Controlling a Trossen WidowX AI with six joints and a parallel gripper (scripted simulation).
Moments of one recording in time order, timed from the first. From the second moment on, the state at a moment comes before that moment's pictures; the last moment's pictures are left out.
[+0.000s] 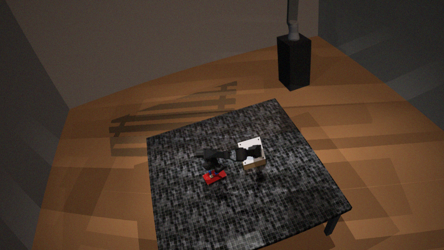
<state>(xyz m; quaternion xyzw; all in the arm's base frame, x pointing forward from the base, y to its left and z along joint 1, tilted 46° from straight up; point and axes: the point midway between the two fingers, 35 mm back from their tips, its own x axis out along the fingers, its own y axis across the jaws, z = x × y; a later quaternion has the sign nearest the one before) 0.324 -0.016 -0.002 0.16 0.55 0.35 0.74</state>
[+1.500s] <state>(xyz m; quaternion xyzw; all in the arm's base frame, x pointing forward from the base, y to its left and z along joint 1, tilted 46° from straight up) 0.319 -0.027 0.009 0.16 0.56 0.36 0.73</state>
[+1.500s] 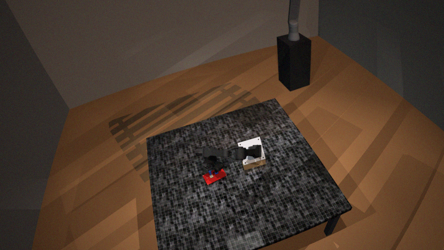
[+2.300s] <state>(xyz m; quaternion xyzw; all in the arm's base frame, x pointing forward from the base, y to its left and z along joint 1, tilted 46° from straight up) 0.326 -0.045 0.017 0.40 0.65 0.13 0.63</state>
